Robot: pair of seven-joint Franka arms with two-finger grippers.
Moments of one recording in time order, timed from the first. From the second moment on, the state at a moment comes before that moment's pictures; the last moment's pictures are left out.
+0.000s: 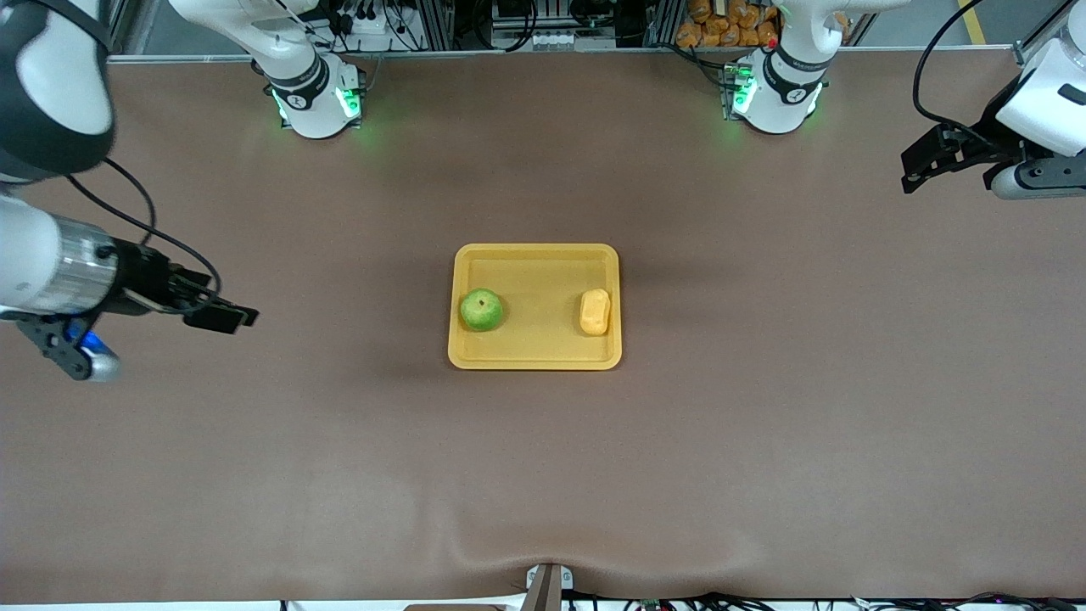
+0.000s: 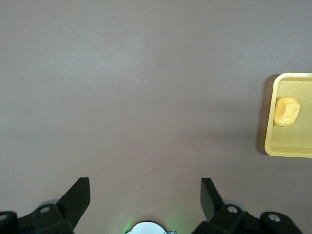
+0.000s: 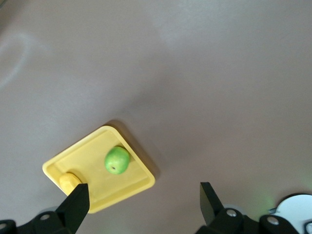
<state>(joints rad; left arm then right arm) -0.03 -0.09 -0.10 -1.59 0.08 1.51 -0.14 0.12 0.39 -0.07 -1.13 0.29 1.36 0.65</state>
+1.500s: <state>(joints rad) -0.03 -0.09 -0.10 -1.59 0.08 1.51 -0.14 0.02 -0.07 -0.04 -1.57 0.09 1.39 0.09</state>
